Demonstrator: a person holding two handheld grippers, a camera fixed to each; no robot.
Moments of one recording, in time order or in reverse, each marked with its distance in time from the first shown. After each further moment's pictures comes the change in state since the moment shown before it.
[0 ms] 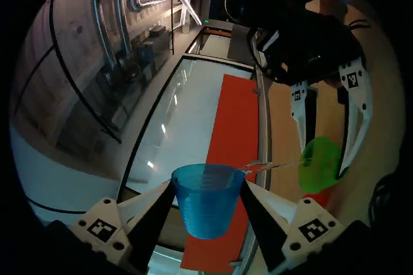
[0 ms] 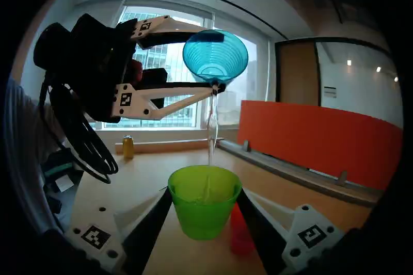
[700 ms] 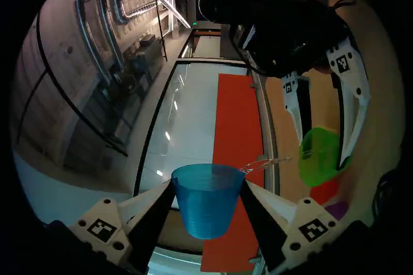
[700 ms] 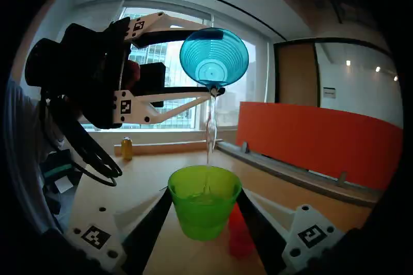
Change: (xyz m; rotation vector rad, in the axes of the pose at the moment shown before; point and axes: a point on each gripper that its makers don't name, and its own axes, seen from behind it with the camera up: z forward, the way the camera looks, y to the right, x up) left arm 0.009 0.002 0.000 0.017 0.013 0.141; right arm 0.003 0.004 0.003 -0.005 0.009 0.001
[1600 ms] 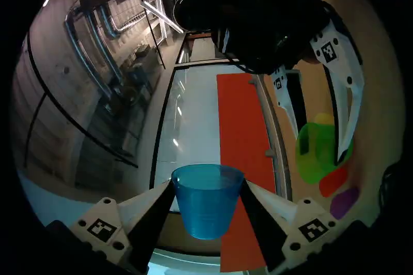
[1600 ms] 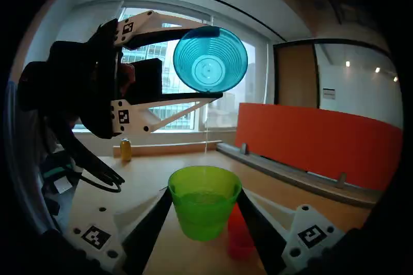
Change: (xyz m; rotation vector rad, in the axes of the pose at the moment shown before) left arm 0.006 0.002 -0.009 0.036 0.013 0.116; right arm 0.006 0.003 0.004 -0.007 0.007 -0.004
